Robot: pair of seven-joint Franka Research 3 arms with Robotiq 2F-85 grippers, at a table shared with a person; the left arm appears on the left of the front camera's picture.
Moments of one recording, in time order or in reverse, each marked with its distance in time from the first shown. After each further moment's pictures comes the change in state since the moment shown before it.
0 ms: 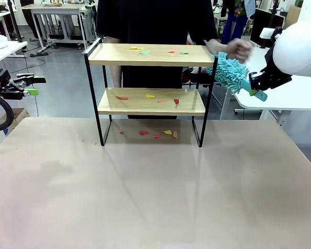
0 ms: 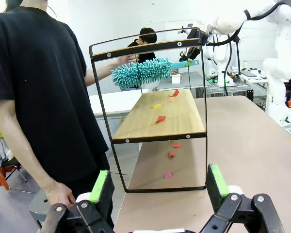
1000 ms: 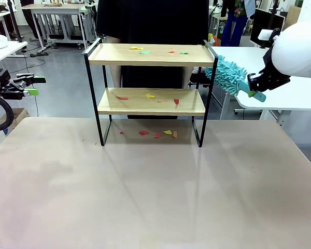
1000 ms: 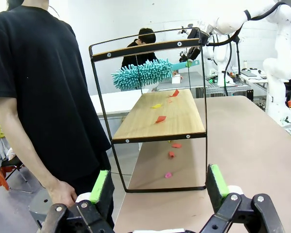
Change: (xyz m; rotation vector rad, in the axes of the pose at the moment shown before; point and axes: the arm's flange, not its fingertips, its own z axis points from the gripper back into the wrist) left arm 0.000 0.000 0.000 0.000 0.000 0.000; right arm 0.000 0.000 0.002 -0.004 0.001 0.009
